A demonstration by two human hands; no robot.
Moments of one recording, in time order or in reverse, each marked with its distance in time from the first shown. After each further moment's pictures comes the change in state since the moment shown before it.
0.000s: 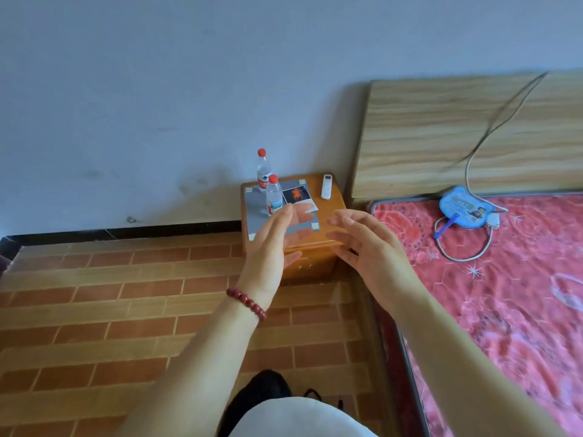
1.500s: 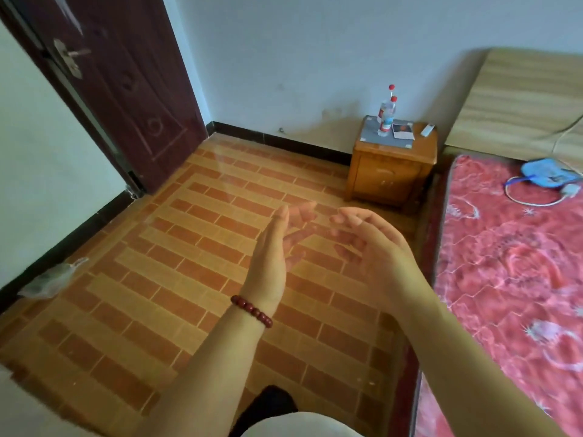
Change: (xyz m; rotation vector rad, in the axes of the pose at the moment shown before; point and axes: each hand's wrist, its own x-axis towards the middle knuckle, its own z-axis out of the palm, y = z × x) left_hand -0.829 -0.141 0.079 -0.038 0.477 0.164; right_hand -0.749 0.111 -0.008 -0.077 -0.544 0.012
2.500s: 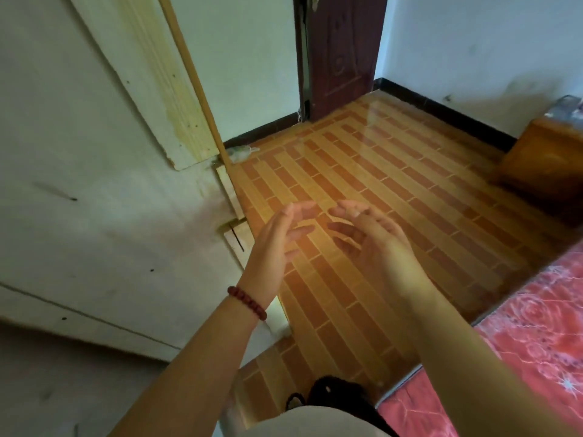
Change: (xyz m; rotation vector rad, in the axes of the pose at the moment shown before) left_hand -0.539 -0.037 -0.055 0.078 0.536 -0.067; right_hand -0.445 0.044 0.143 0.105 -0.568 0.269
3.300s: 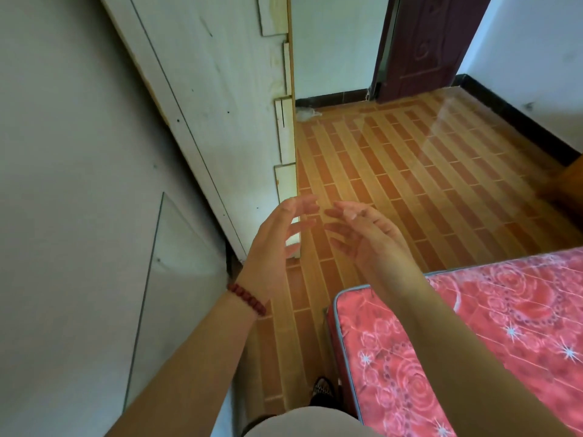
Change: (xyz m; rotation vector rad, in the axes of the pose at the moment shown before) left_hand -0.357 -0.034 0.151 -0.098 0.362 -0.028; right_hand -0.335 0.001 -0.056 -0.090 -0.298 0.147
